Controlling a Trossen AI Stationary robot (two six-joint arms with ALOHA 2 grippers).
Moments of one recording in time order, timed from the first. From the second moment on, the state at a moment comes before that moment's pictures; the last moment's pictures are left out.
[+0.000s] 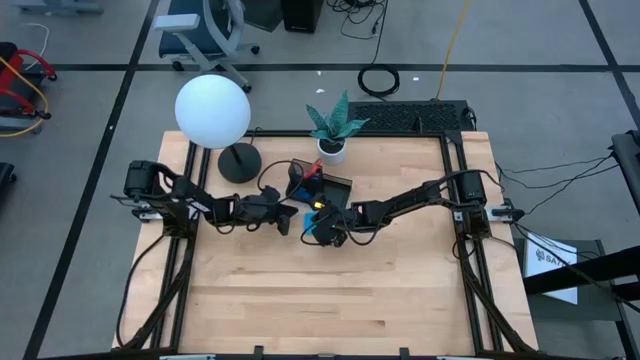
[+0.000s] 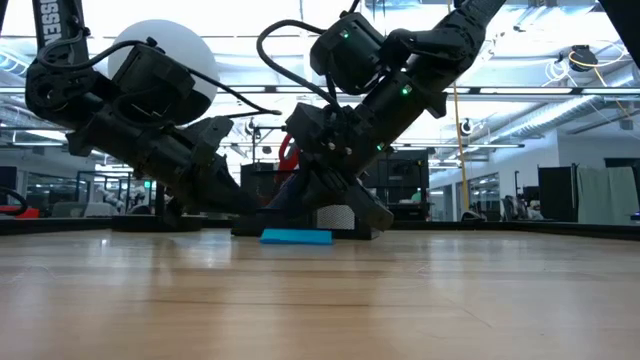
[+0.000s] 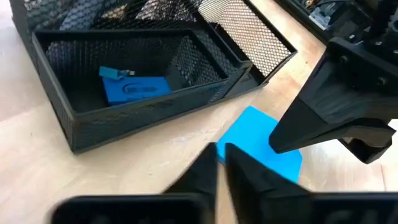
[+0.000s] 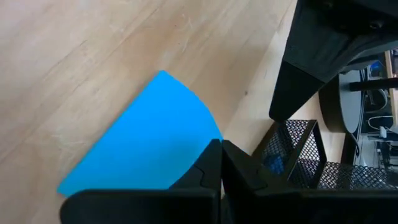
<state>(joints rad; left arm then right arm) 0.05 1.66 0.32 0.87 -0.21 -0.69 0.04 2.00 1.11 0.14 0.29 -0.90</state>
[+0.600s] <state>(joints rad) 0.05 1.66 0.32 0.89 -0.08 -0.66 0.11 2.00 1.11 0.08 0.35 -0.88</state>
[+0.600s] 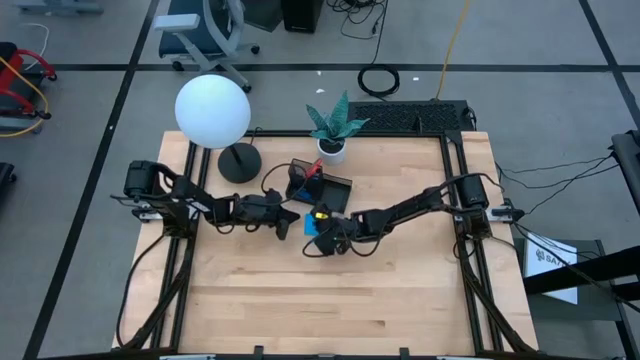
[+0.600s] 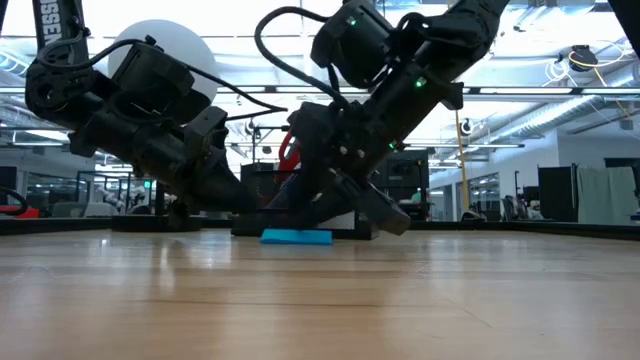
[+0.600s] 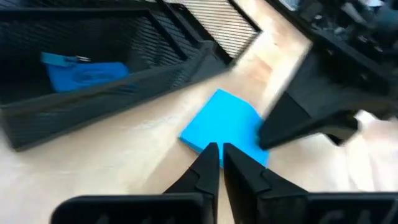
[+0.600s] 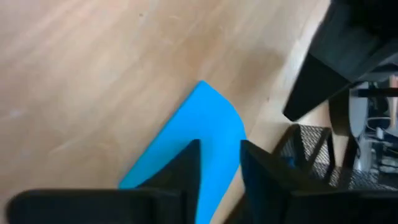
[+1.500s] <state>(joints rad) 0.00 1.66 0.42 0.78 -0.17 -0.65 0.13 1.98 1.11 0.06 0.50 -0.86</state>
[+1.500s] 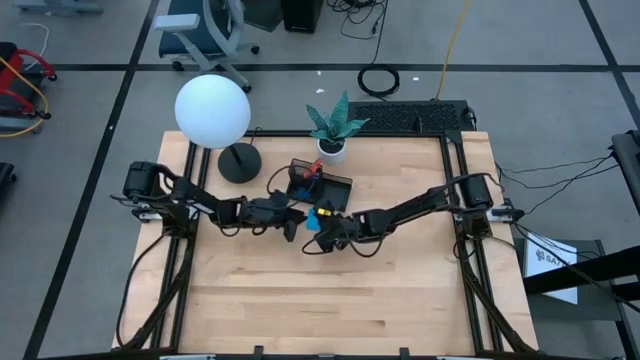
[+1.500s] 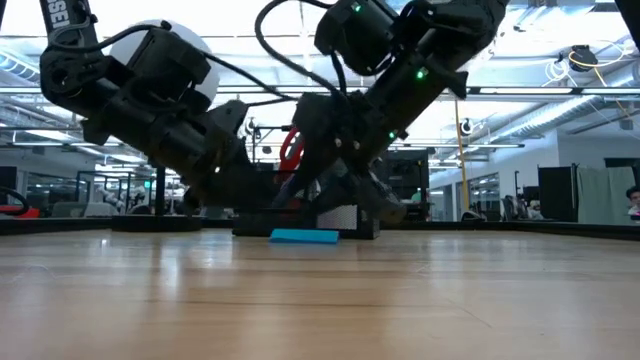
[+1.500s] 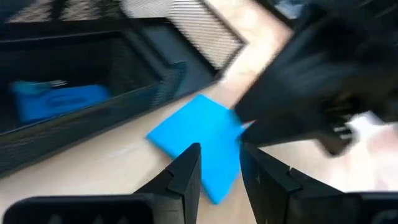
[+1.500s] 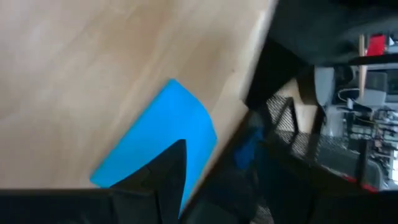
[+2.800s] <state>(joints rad) 0.00 1.69 0.42 0.78 -0.27 -0.72 0.08 1.93 1.11 -0.21 0.42 -0.77</state>
